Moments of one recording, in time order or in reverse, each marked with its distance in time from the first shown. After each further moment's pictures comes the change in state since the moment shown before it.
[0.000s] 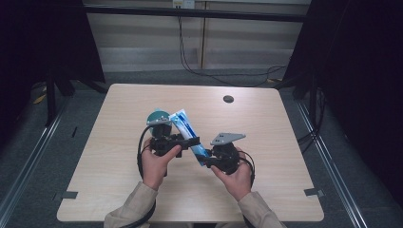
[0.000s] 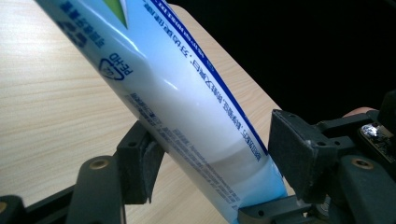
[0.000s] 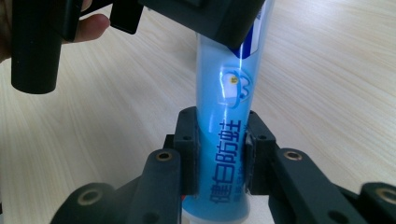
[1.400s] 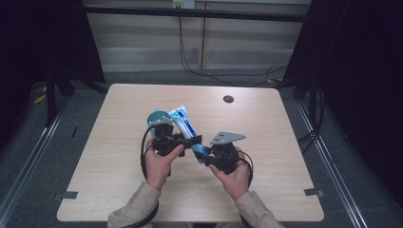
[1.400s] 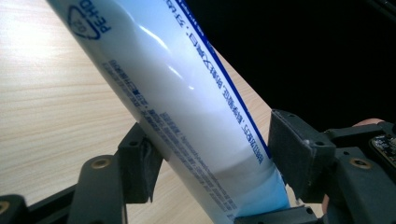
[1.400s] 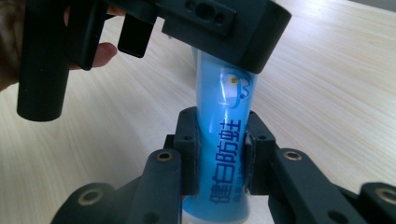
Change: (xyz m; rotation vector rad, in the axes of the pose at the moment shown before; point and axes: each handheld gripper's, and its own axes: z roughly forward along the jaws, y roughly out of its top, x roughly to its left) left arm -0.003 -0.001 0.005 -0.040 -0.002 -0.026; right arm 0.004 0.004 0.000 -0.054 -0.032 -0.011
